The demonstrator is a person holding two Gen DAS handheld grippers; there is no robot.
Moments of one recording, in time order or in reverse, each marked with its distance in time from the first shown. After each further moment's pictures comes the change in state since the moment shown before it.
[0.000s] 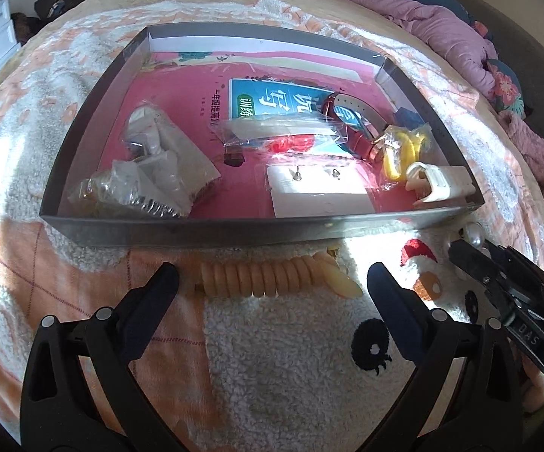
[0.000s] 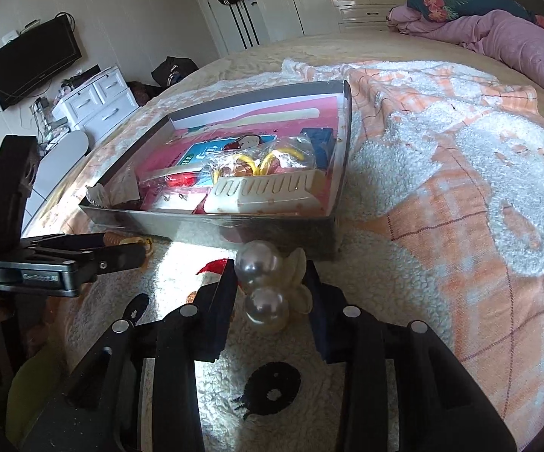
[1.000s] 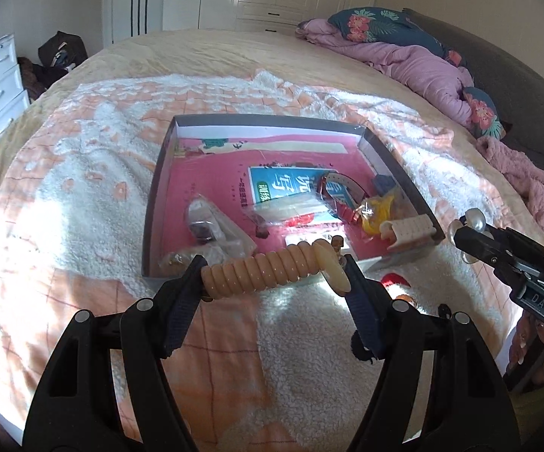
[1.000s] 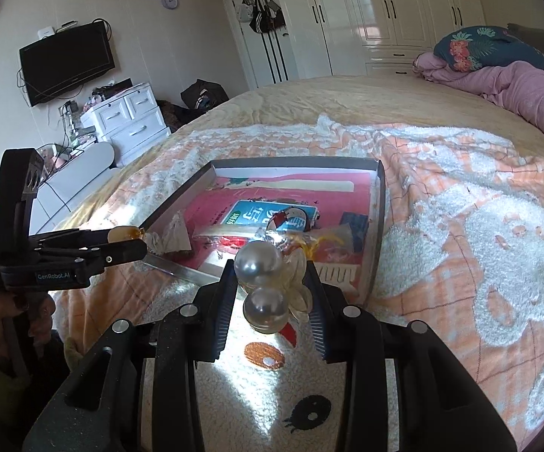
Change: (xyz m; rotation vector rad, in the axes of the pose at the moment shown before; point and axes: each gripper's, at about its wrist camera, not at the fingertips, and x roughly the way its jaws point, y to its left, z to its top) left arm -0.078 0.019 0.013 0.059 -0.221 -0.018; right arm -0.045 0.041 0.044 -0.116 -0.124 0.047
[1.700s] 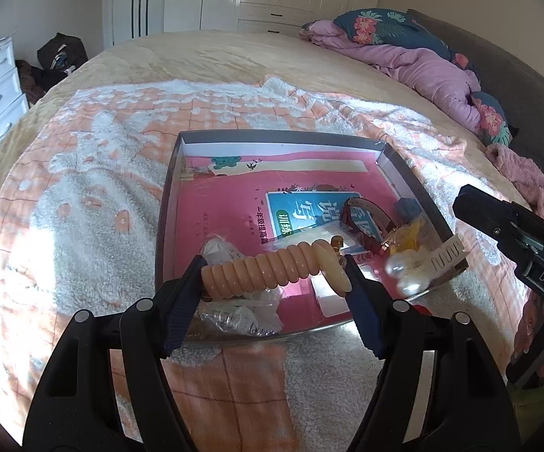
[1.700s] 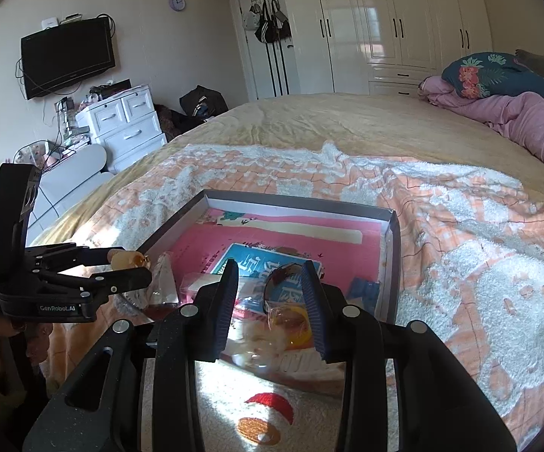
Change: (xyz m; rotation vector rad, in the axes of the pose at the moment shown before) left arm 0.026 0.017 0.027 0.010 0.003 0.001; right arm 0.042 0.008 0.048 -0.060 -0.041 -0.048
